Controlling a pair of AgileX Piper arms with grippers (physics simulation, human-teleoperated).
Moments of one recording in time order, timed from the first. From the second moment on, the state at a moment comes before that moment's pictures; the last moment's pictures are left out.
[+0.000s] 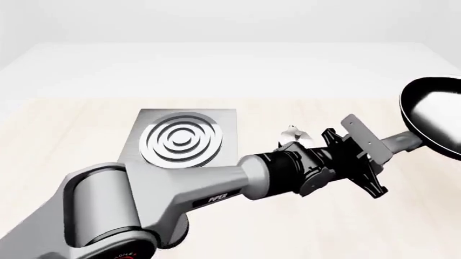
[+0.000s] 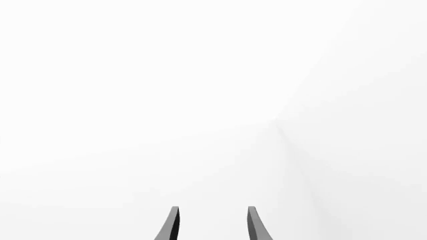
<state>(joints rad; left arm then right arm) -1.08 2.27 -1.82 0.02 0.15 -0.61 0.00 -1.10 0.21 0.53</state>
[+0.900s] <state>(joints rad) -0.98 2.15 -1.83 0.05 0.18 -0.60 0.00 -1.10 0.22 0.52</state>
